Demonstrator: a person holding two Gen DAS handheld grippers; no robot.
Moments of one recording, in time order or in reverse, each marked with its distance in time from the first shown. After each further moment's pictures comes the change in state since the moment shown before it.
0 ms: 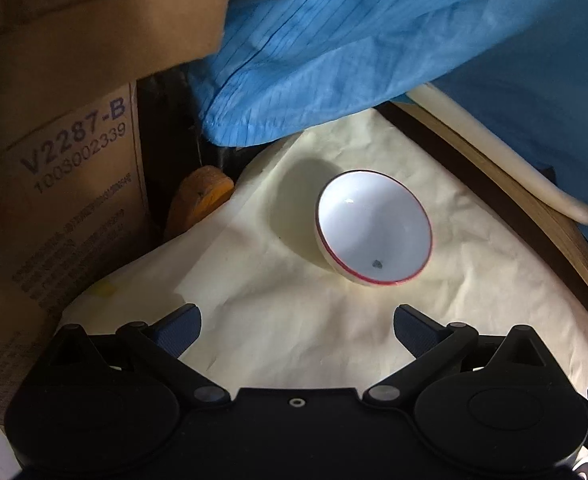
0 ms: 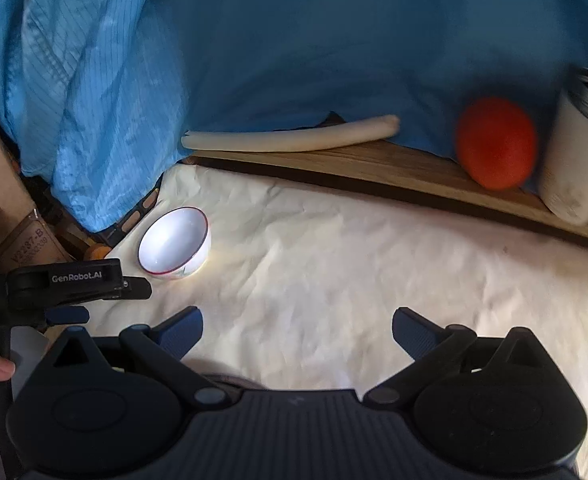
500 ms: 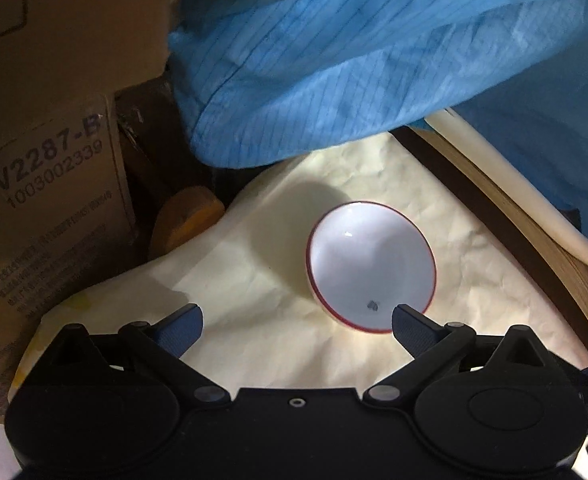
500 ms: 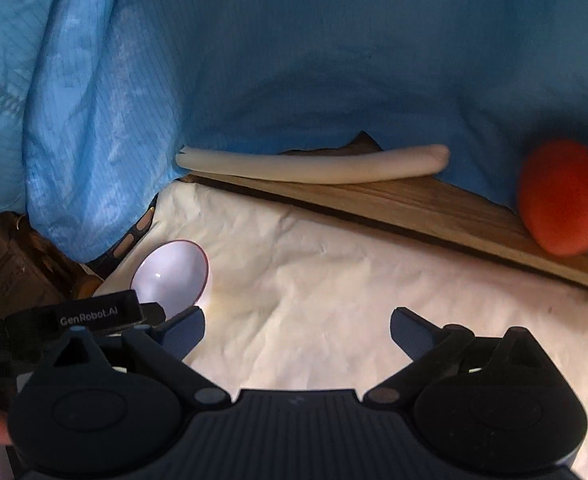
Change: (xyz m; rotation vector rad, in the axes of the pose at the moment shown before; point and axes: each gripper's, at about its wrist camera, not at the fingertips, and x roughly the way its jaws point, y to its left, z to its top) left arm 0.014 -0.019 0.010 -0.094 -0.047 0.073; right arm 0.048 0.008 0.039 -0.011 0.031 0.027
